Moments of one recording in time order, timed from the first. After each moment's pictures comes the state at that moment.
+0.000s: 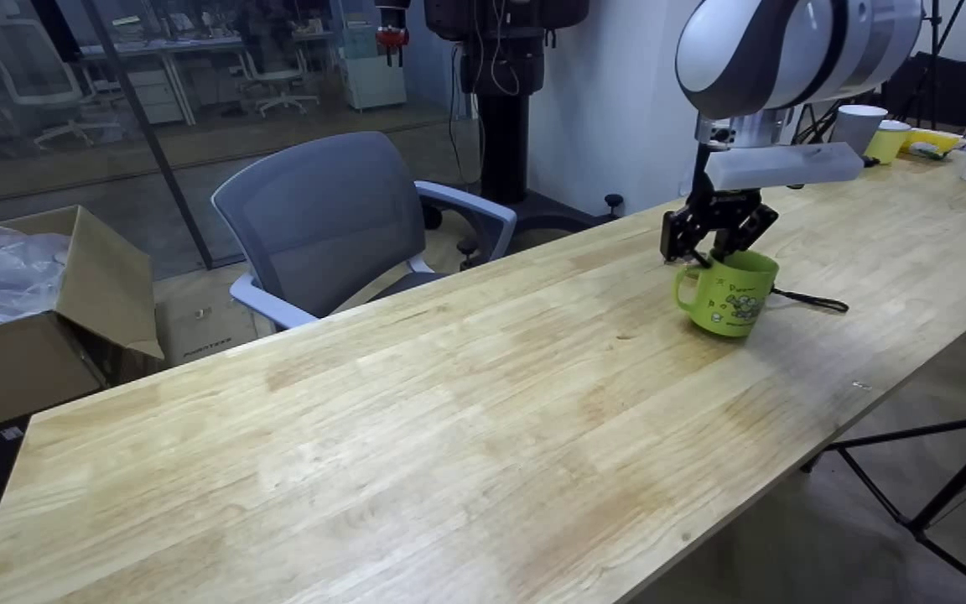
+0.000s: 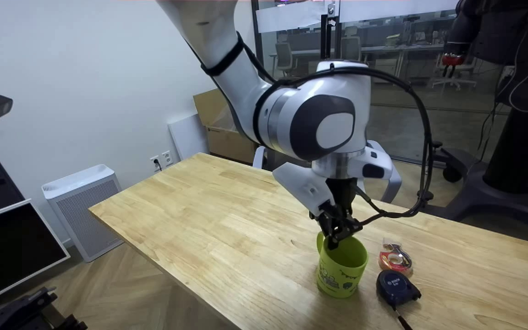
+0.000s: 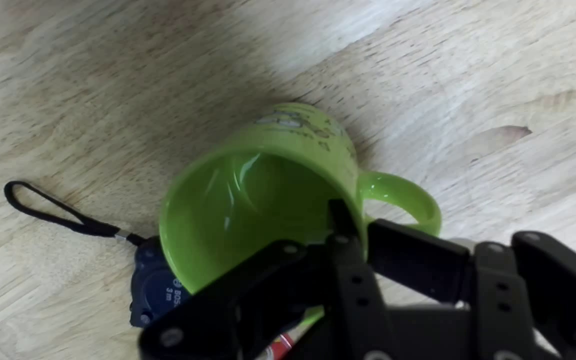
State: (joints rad) arm -0.07 0.65 -0.17 -1.96 0.12 2.56 0.21
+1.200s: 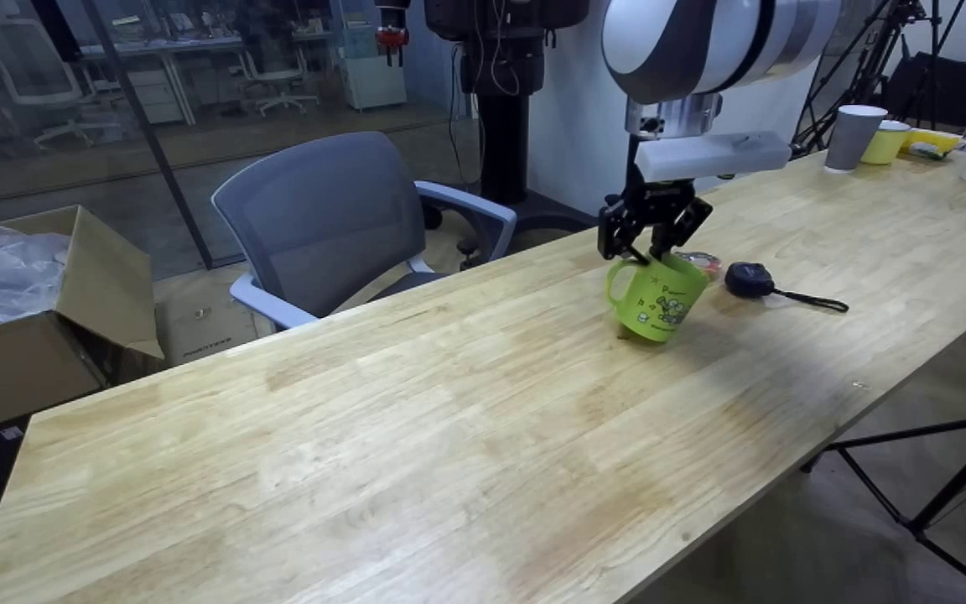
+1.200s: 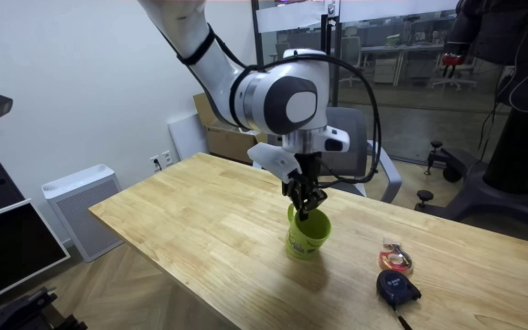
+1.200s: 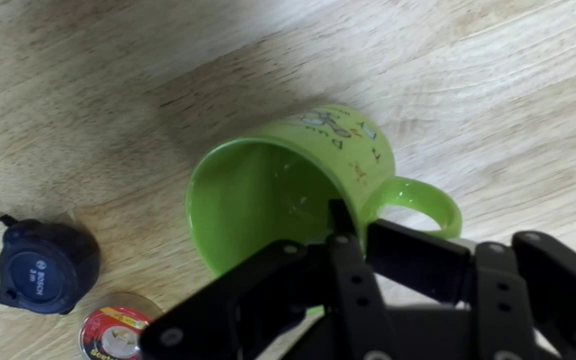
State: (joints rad) arm 0.03 0.64 -0.13 -1.89 0.12 2.49 0.25
